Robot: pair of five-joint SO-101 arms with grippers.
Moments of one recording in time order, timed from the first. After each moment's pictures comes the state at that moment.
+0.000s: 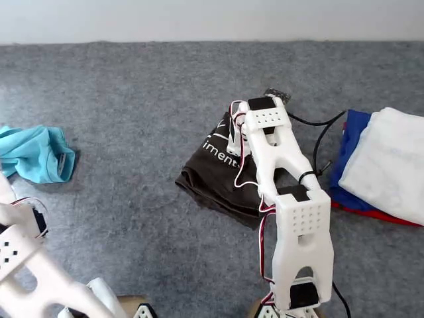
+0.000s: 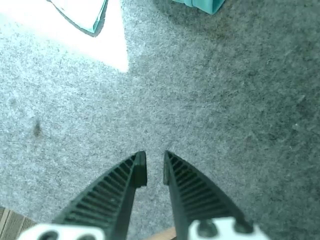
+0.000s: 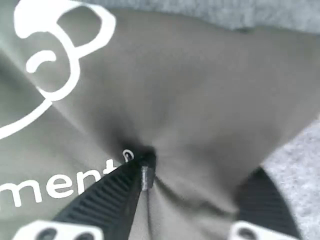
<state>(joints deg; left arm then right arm) -49.5 -43.0 34.2 94.5 -16.2 -13.0 44.5 -26.0 83.8 -38.6</state>
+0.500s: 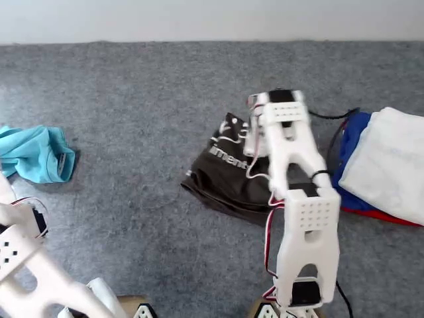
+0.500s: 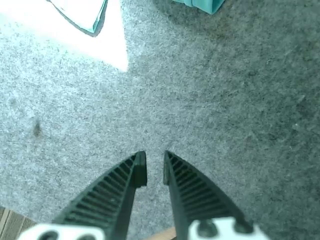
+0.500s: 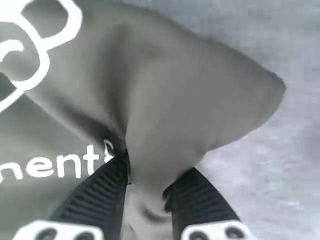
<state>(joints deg) -49.5 -43.0 34.2 94.5 -16.2 -5.5 41.4 -32.2 97.1 -19.9</state>
